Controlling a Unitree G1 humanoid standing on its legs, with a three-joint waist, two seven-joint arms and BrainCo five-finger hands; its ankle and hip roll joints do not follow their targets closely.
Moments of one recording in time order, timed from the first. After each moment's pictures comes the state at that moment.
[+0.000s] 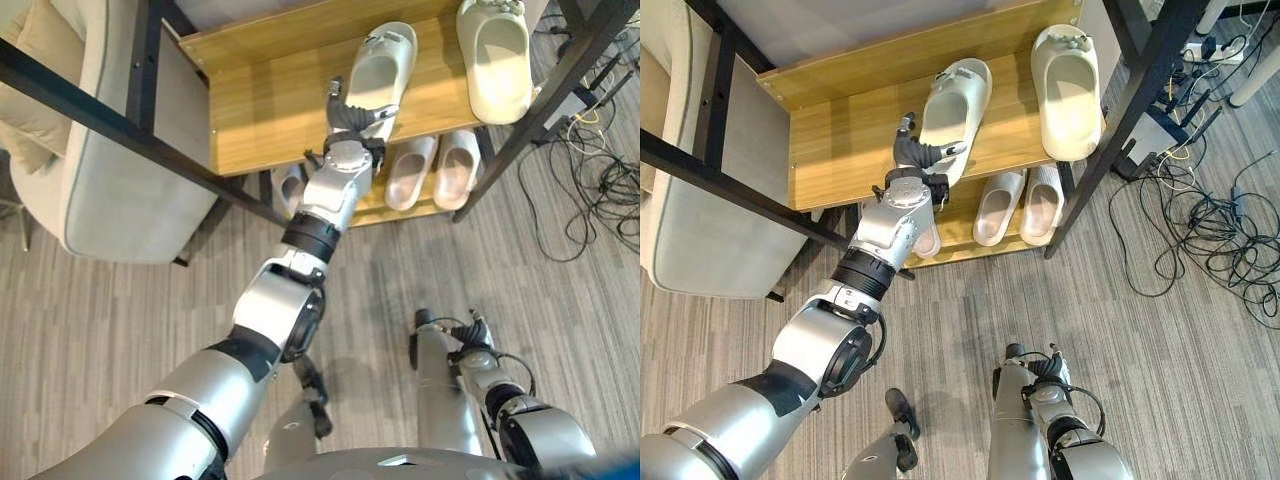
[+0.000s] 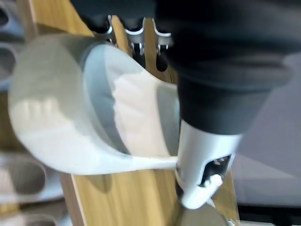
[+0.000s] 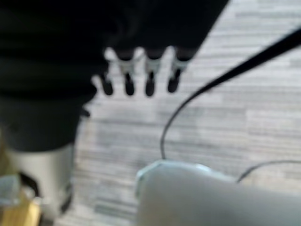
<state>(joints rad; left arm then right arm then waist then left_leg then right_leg) -1.15 -0.08 -0.06 0.71 -0.26 0.28 0.57 -0.36 -0.14 0.08 1.24 -0.08 -0.05 -0.43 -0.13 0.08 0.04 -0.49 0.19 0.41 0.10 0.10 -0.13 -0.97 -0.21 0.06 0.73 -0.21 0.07</state>
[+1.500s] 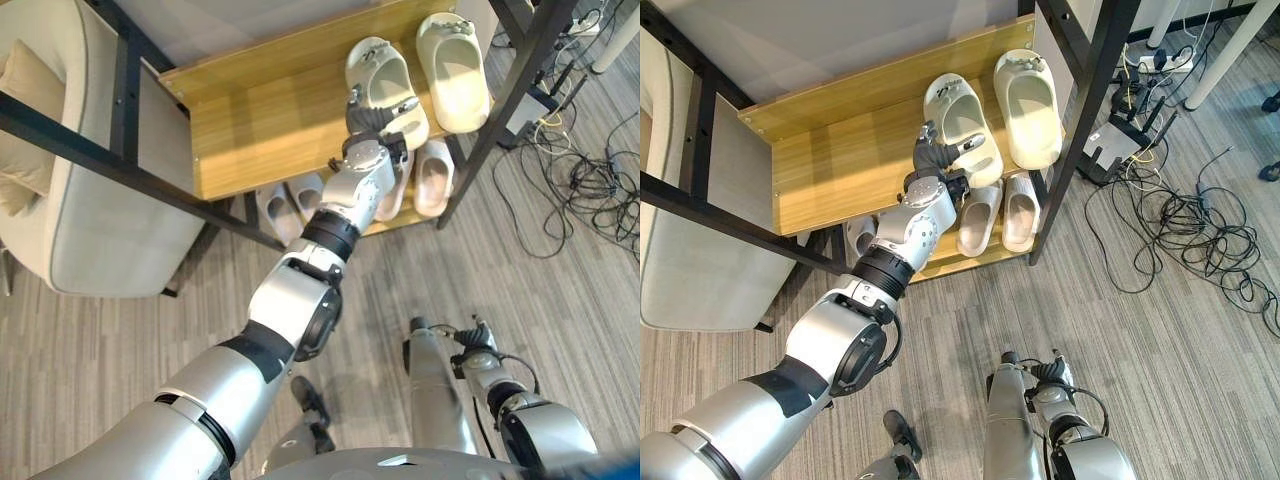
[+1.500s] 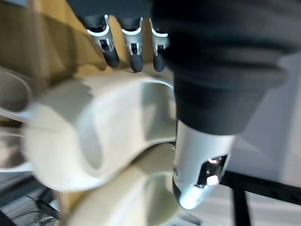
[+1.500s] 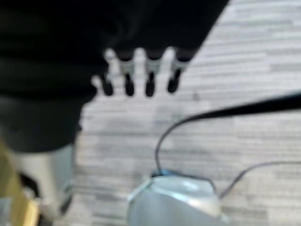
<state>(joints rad) -1.20 -0.15 0.00 0.92 -0.43 0.10 0.60 -0.39 -0.16 0.09 1.29 -0.08 -0.02 -0.42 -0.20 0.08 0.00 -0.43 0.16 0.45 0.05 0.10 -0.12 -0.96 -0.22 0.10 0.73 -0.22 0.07</state>
